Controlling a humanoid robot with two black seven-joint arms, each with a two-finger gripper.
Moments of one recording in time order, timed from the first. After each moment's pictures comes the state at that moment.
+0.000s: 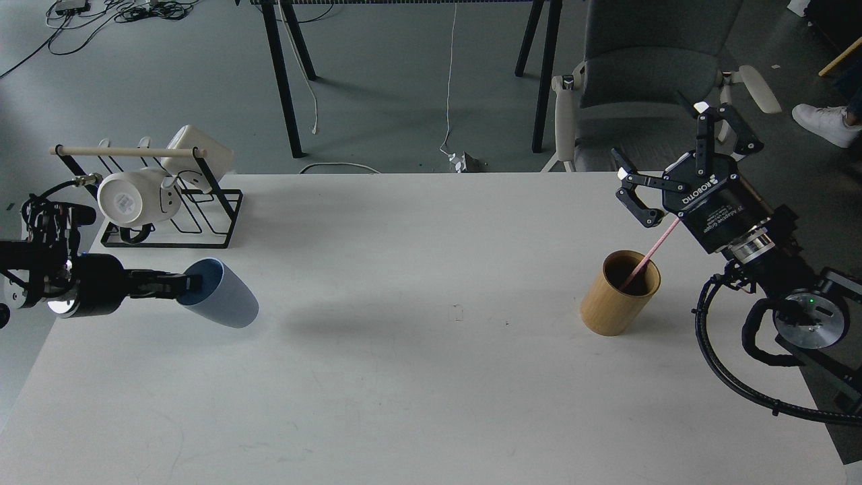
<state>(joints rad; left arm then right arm) -0.83 0.93 -0.14 -1.05 1.51 -0.36 -0.49 0.55 -0.68 0.59 1.24 0.07 0.49 0.49</state>
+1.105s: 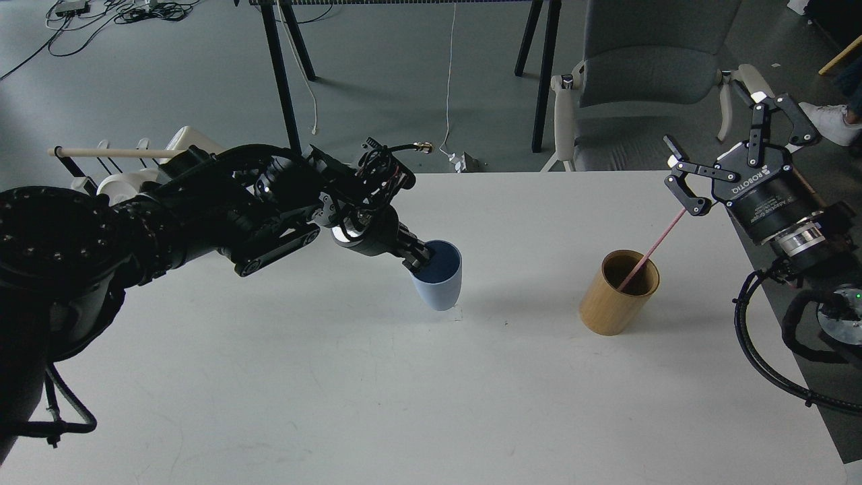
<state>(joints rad) -1.29 0.01 0.35 -0.58 1.51 -0.39 -0.49 0.52 -0.75 0.65 1.19 0.09 0.49 0.49</state>
